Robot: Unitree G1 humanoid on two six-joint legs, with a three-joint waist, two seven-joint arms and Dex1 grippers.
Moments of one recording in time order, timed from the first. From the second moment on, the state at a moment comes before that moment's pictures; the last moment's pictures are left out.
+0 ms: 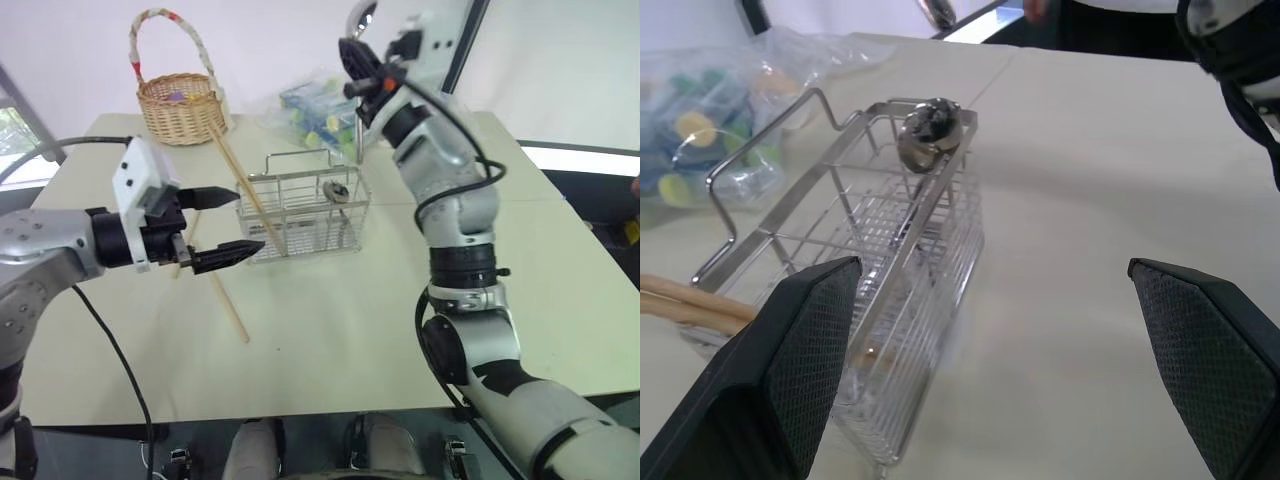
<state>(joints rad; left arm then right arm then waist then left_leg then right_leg) -0.36 0.98 0.28 -0.53 -0.89 0.86 -0.80 -1.02 -0.07 -0.10 0.26 0.31 0.28 0.30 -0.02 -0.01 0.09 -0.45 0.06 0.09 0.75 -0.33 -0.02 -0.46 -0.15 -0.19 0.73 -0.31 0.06</state>
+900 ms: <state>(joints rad) -0.41 1.02 0.35 -0.49 -0.96 0.91 -0.72 -0.90 -0.13 -0.12 0.26 0.29 0.15 0.30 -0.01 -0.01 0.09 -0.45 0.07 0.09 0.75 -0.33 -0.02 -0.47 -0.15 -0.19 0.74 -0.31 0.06</state>
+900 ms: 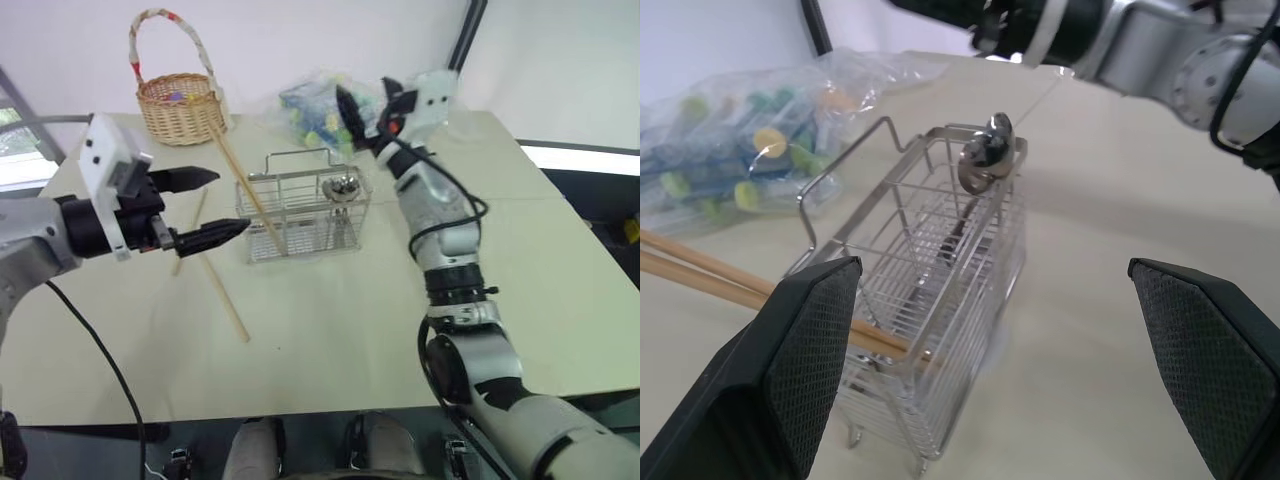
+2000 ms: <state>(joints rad) -1.04 0.66 -0.04 0.96 -0.24 0.70 -0.50 -0.27 -0.79 -0.26 -0.63 0.89 0.78 0.78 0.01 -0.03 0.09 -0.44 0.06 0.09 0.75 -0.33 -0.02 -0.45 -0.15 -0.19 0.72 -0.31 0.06</state>
